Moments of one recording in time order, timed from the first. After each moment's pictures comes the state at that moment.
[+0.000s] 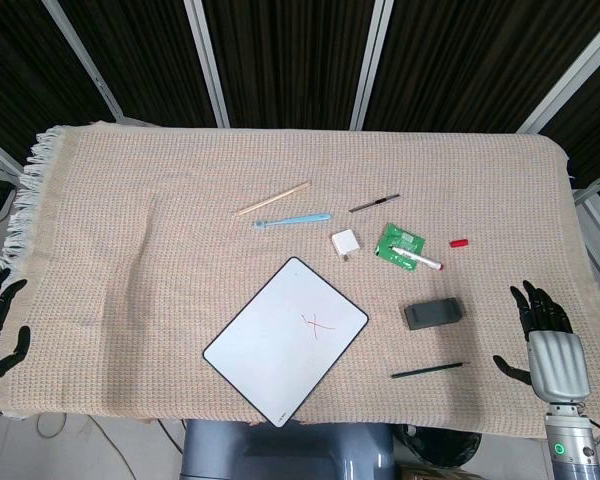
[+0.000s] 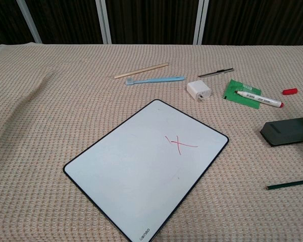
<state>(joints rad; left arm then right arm) -0.06 -1.11 -0.05 -1.67 1.47 1.52 0.11 0.07 -1.25 0.09 -1.63 -1.47 1.52 -0.19</state>
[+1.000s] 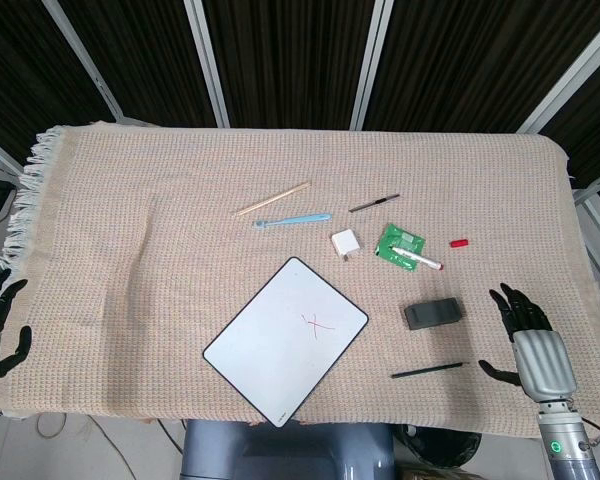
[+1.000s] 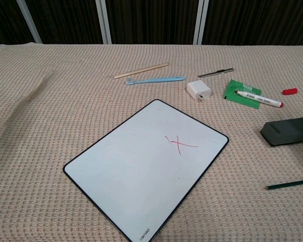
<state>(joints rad) -0.06 -1.11 -0.06 -1.68 1.46 1.52 0.12 0.11 -1.22 0.06 -1.62 -1.53 1.43 -0.05</state>
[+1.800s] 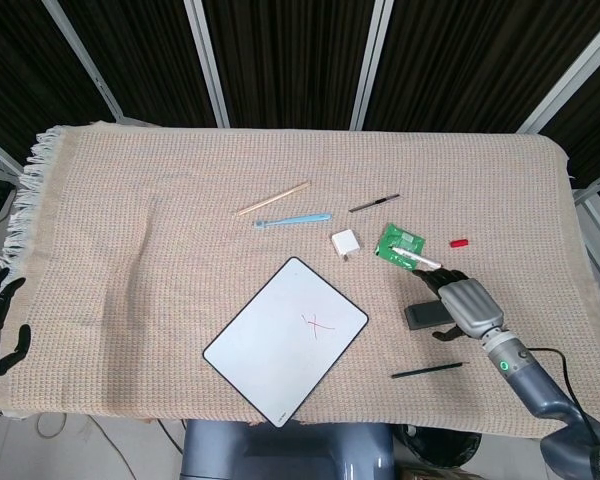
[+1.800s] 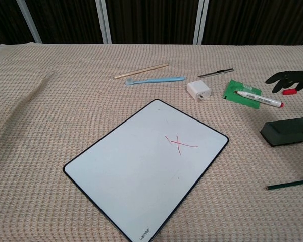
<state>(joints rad) -0.06 -1.12 -0.07 -1.68 1.44 1.52 0.13 0.50 -1.21 0.12 -1.50 -1.46 0.89 0.03</state>
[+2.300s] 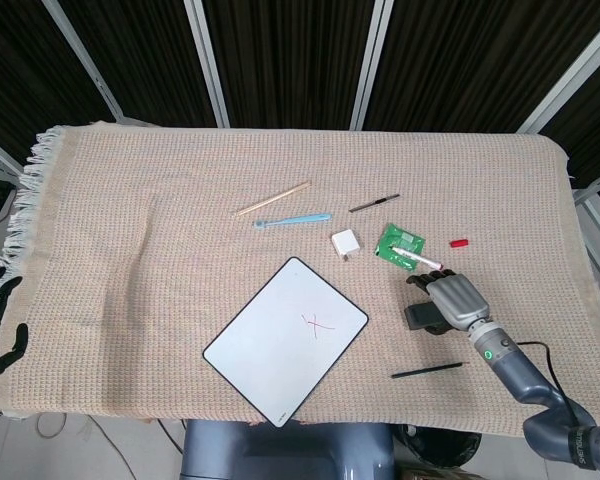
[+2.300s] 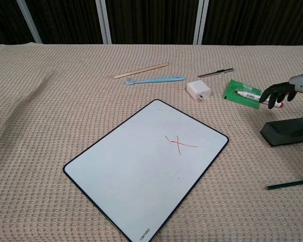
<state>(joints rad) -0.06 -1.12 -0.07 -1.68 1.43 1.51 0.13 0.57 -1.27 0.09 -1.41 -1.41 0.82 -0.03</state>
